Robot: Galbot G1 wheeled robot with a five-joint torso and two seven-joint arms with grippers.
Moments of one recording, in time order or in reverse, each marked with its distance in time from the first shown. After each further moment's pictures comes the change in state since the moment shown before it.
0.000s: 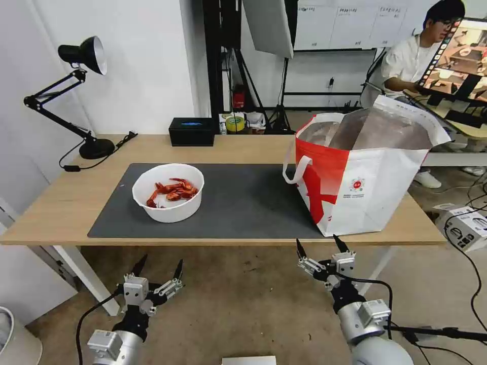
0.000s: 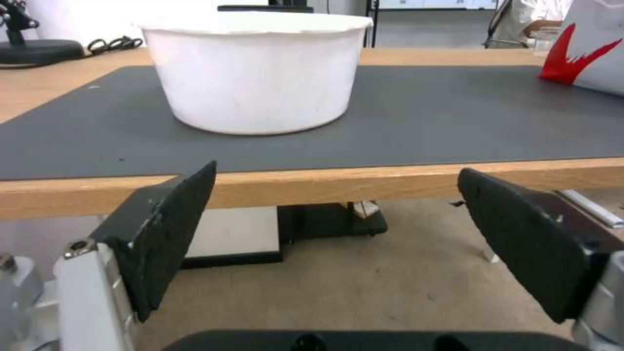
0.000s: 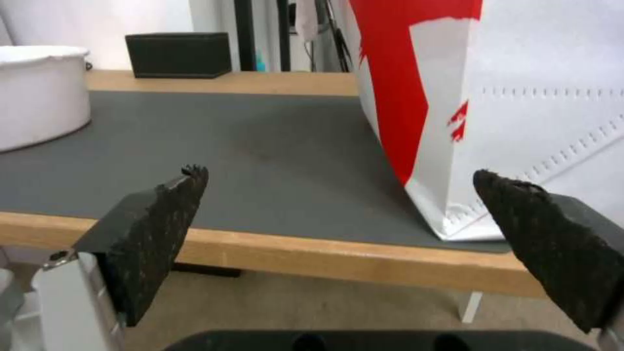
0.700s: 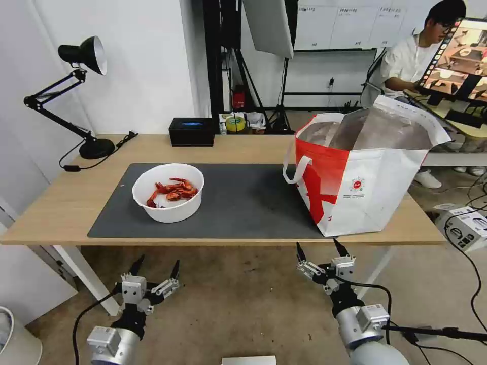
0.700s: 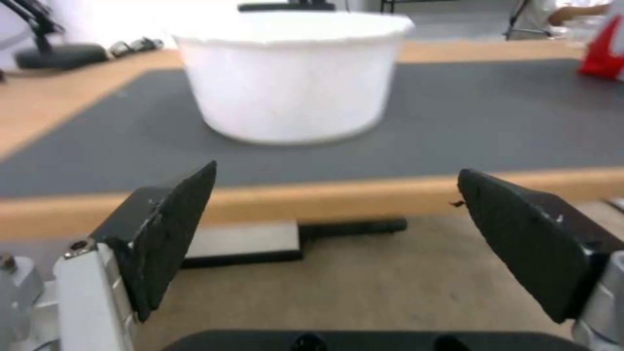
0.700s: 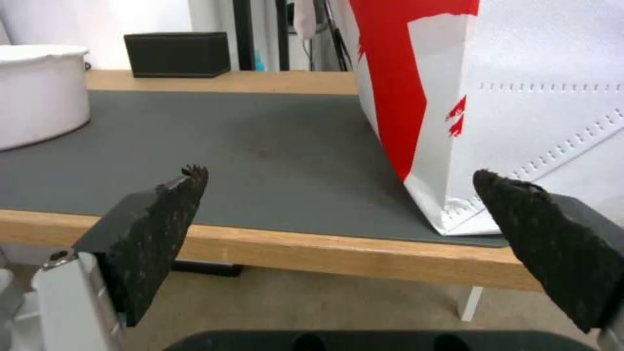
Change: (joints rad) left arm -0.057 0.082 -0.044 -0.008 -0.062 0.081 -0.057; right arm -0.008 0.005 0.000 -0.001 -0.006 0.007 0.002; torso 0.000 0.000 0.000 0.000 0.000
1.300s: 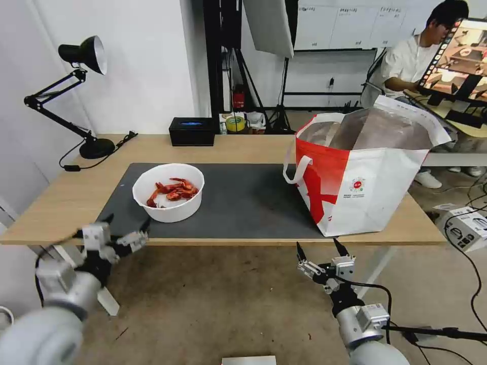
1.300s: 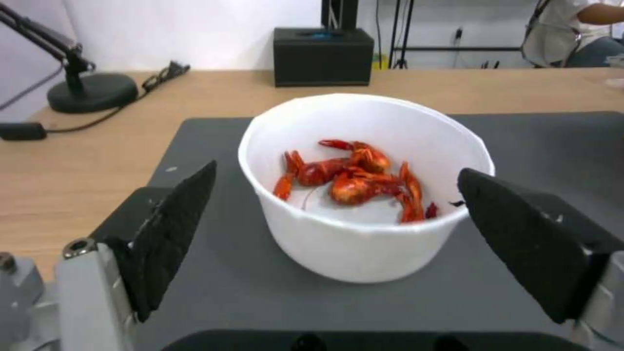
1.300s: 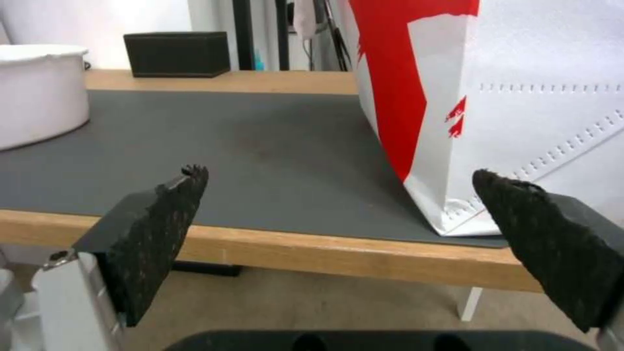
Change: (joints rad) left arm -0.226 0.447 -0.168 -0.109 -0.609 0.388 -0.244; right arm 0.001 -0.001 0.001 0.001 0.001 -0.001 0.000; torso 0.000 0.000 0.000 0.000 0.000
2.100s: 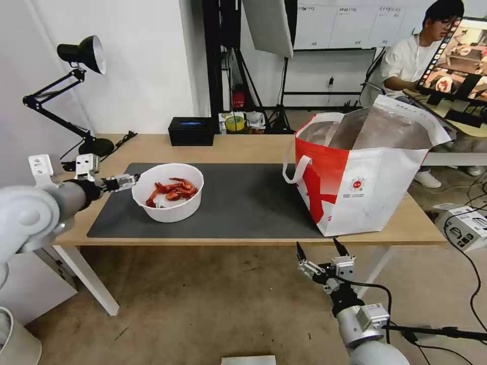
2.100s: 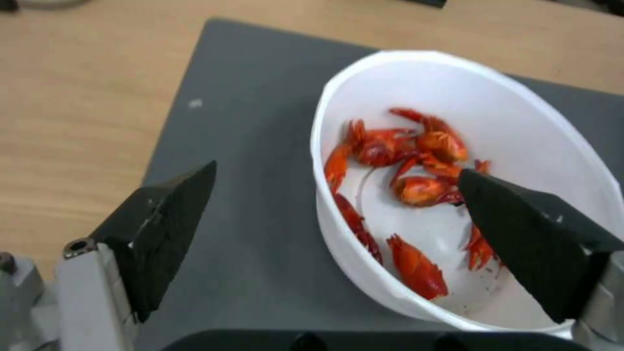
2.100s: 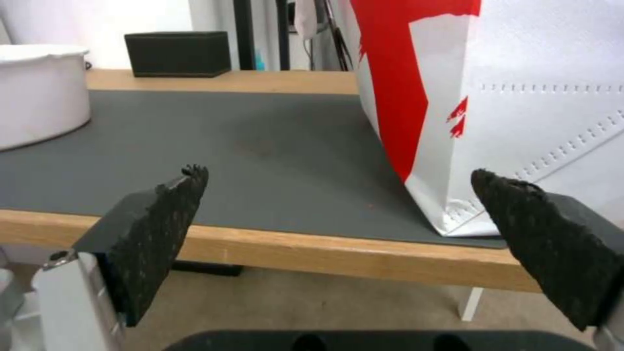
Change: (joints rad) left arm -0.644 0.230 0.308 0.348 -0.671 0.351 -0.283; right arm 0.000 0.000 0.000 0.001 0.001 -0.001 0.000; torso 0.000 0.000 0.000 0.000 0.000
